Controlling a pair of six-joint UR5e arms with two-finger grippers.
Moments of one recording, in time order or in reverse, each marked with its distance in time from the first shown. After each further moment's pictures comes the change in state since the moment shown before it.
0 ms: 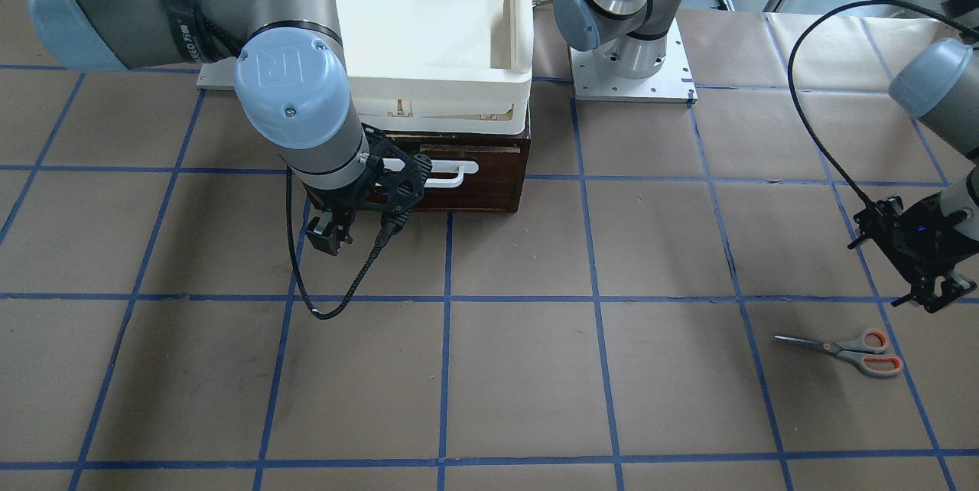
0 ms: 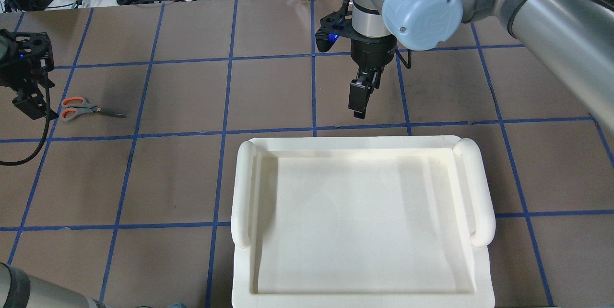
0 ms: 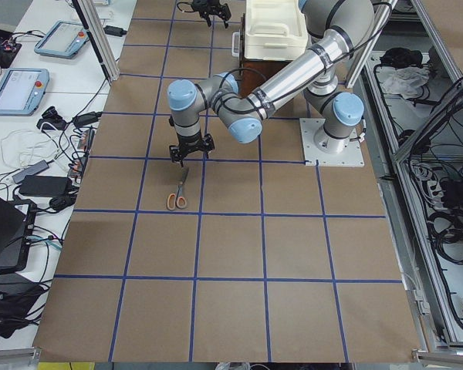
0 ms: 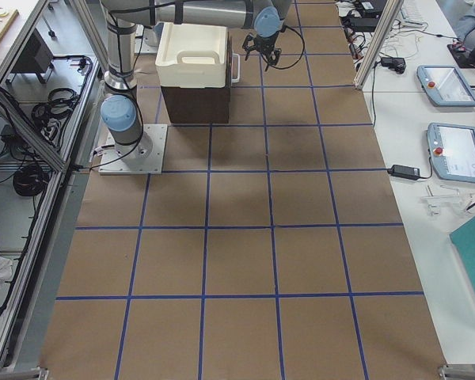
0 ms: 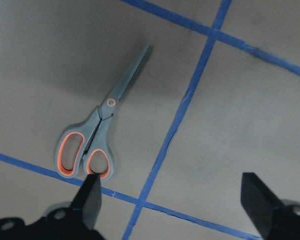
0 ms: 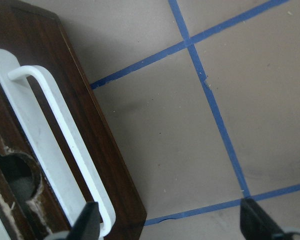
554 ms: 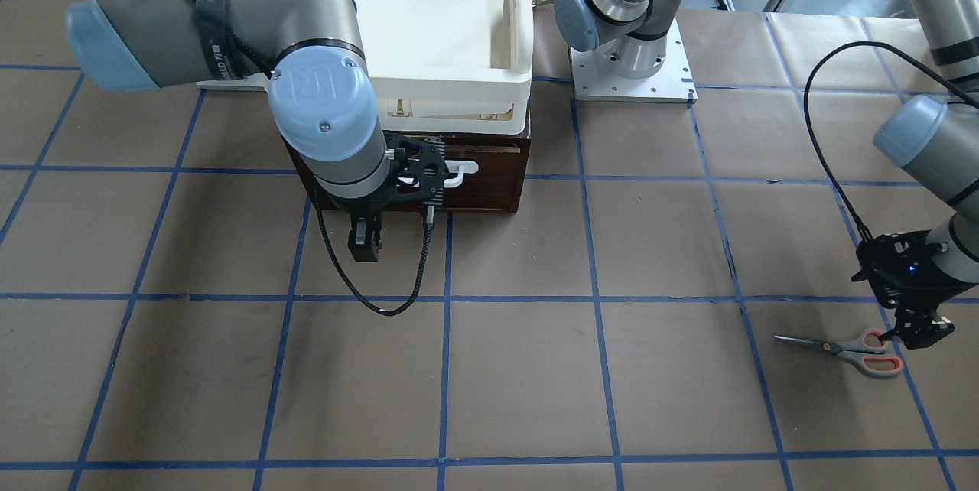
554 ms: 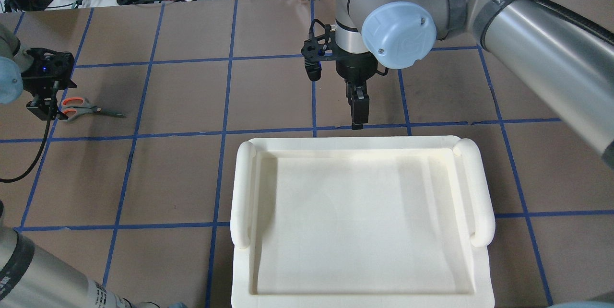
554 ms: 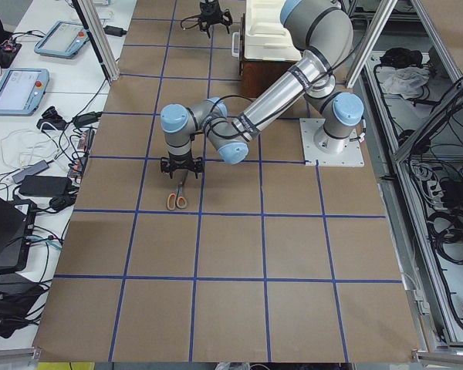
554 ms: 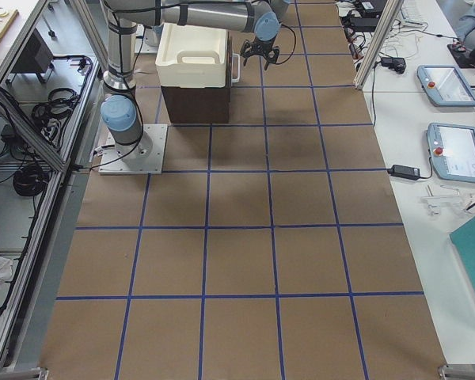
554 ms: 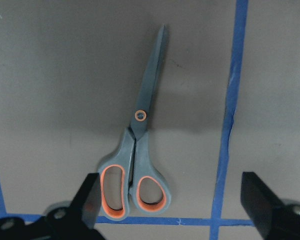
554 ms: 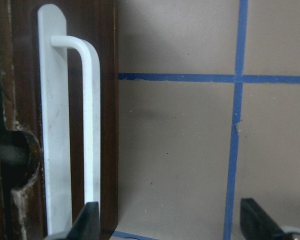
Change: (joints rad) left arm 0.001 -0.135 0.013 0.160 -0.016 0.336; right arm 0.052 0.035 0.037 -0.034 0.004 -0.341
